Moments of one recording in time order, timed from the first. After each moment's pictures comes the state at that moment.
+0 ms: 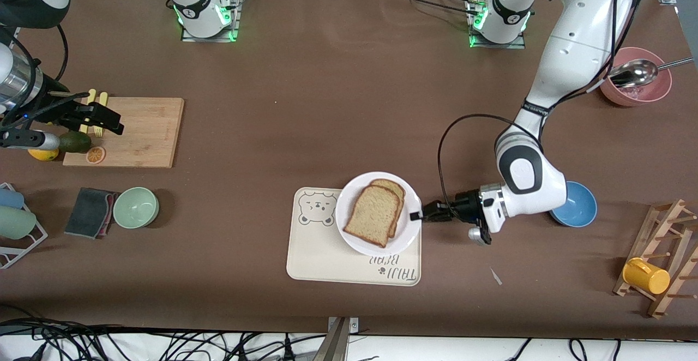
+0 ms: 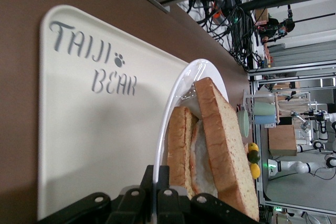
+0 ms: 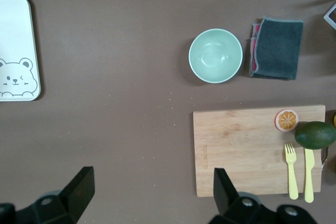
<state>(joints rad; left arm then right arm) -0.06 0.88 -0.18 -1.45 -1.30 2.22 0.72 -0.09 0.10 0.13 -1.61 0.02 1.71 0.11</state>
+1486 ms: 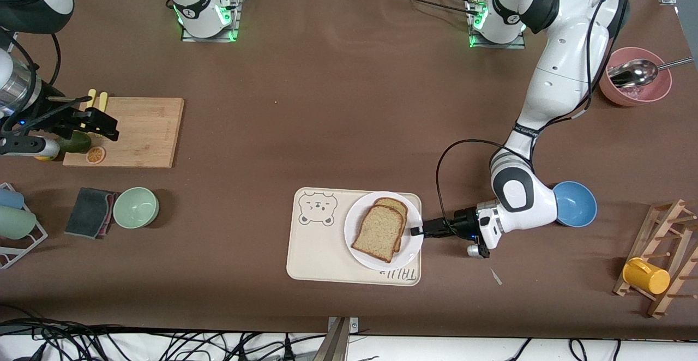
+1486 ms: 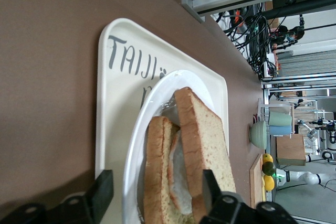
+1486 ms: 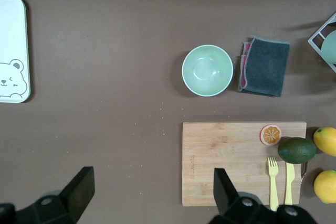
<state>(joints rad) -0.08 1.03 -0.15 -1.30 -1.30 2.23 0.71 -0.07 0.14 0.13 -1.55 -0.05 1.70 0.08</state>
